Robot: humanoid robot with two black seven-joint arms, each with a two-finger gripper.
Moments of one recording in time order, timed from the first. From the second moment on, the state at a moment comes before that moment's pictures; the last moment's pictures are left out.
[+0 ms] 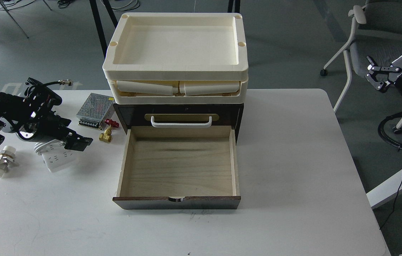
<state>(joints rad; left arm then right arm) -0.90 0.76 -0.32 -0.95 2.18 -0.49 -0.49 0.75 -0.62 0.72 0.62 0.18 0.49 0.18</state>
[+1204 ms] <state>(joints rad) -0.92 0.57 -0.17 -0.44 2.18 -0.34 -0.49 0.73 -0.62 0.72 0.62 0.18 0.49 0.19</state>
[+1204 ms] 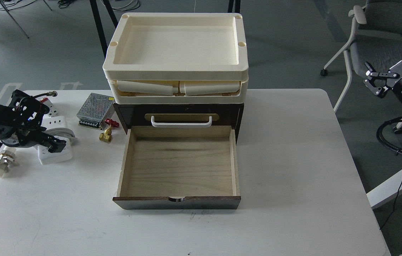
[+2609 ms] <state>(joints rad) -0.98 1.14 -0.22 -1.07 1.88 -0.41 -0.49 0.71 -0.62 0.73 0.58 0.18 0.49 0.19</state>
